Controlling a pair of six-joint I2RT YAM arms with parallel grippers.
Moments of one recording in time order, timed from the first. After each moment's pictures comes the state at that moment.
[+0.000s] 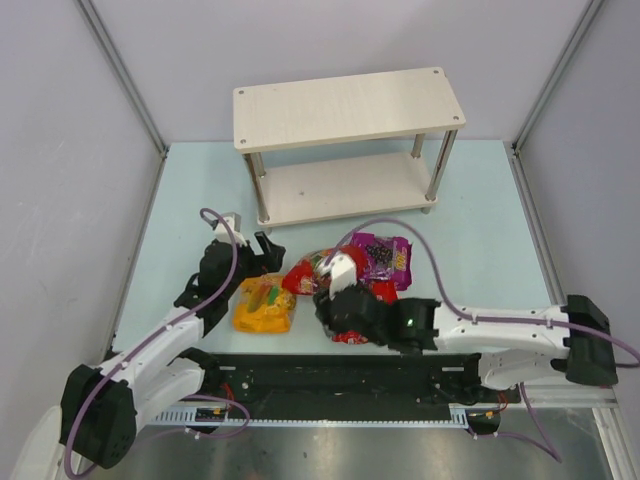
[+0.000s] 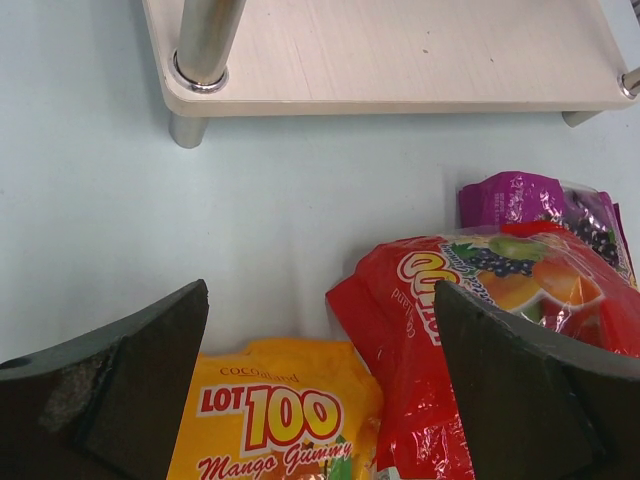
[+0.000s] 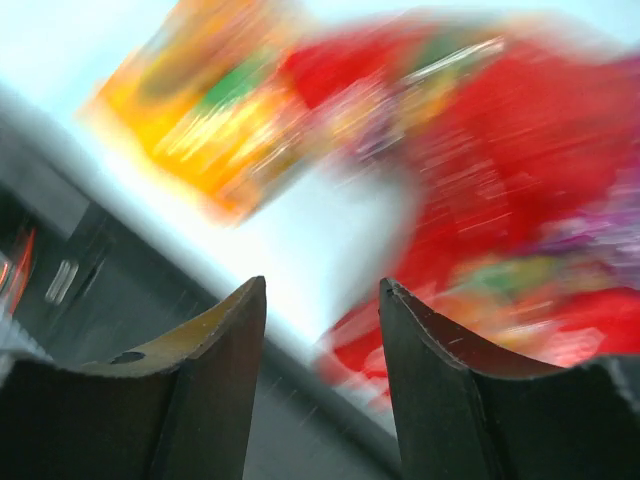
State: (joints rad) left arm -0.40 0.92 0.38 0.18 -0.07 -0.50; right arm 1.42 1.28 0.93 -0.32 0.49 0.53
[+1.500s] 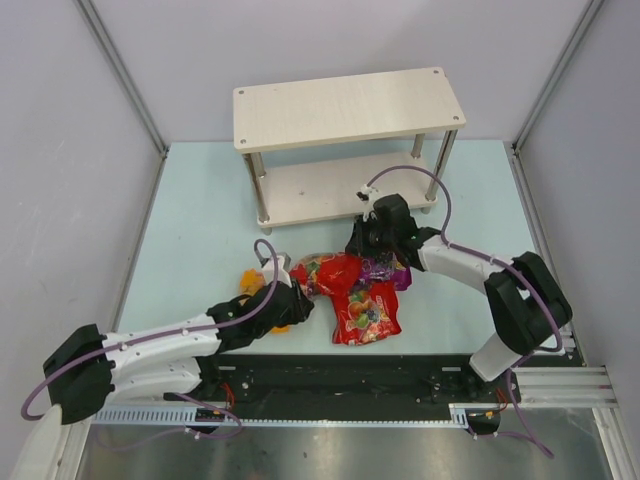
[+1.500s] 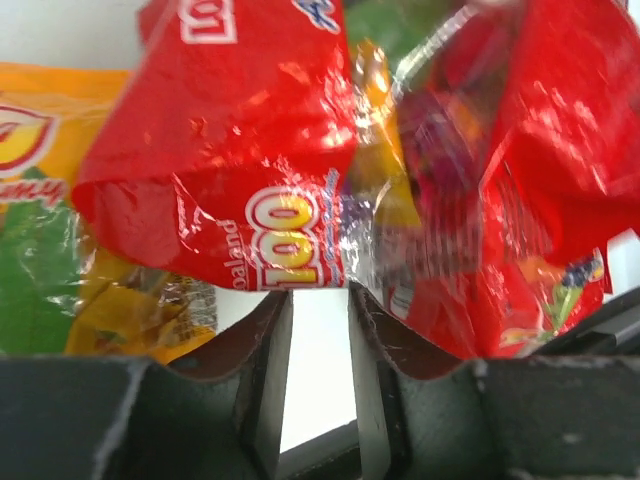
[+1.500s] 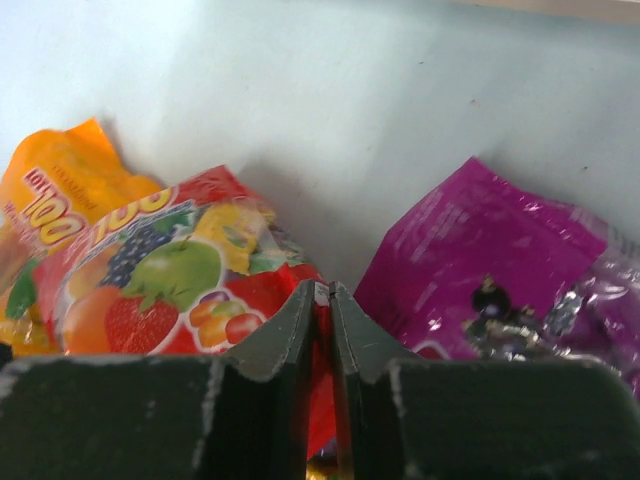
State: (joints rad) left arm -1.02 1.00 0.41 -0.09 -0.35 -0.90; right arm 0.60 1.62 0.96 0.00 -0.24 0.39
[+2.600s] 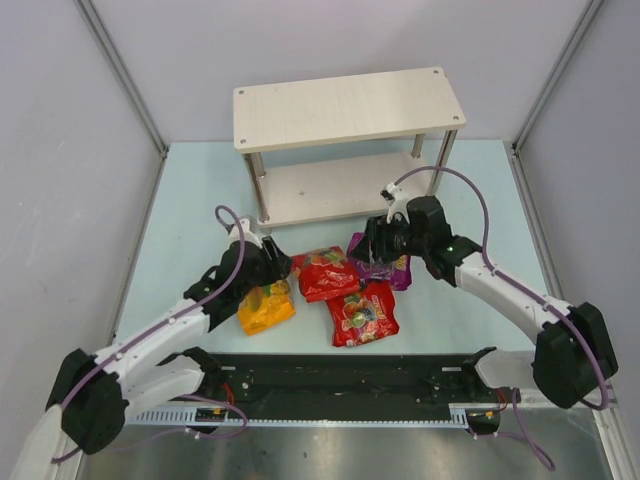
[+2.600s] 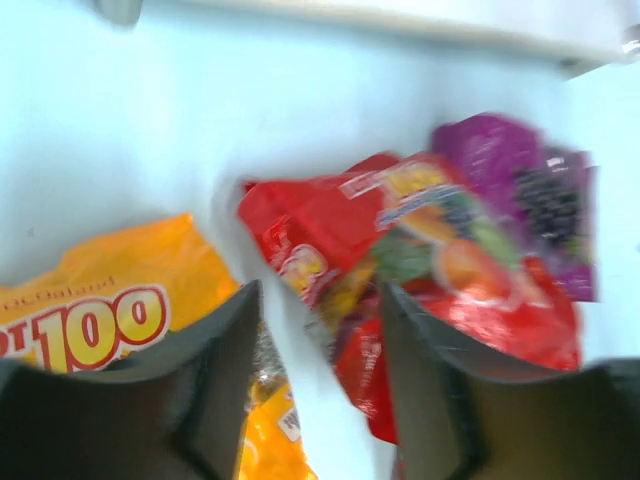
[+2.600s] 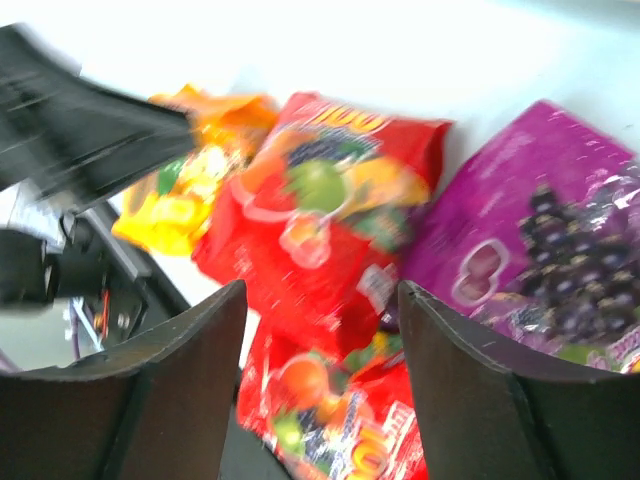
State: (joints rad) left arm -0.59 1.00 0.51 -0.07 -0.20 -0.73; right arm 0.55 1.26 0.86 -0.14 -0.41 0.40
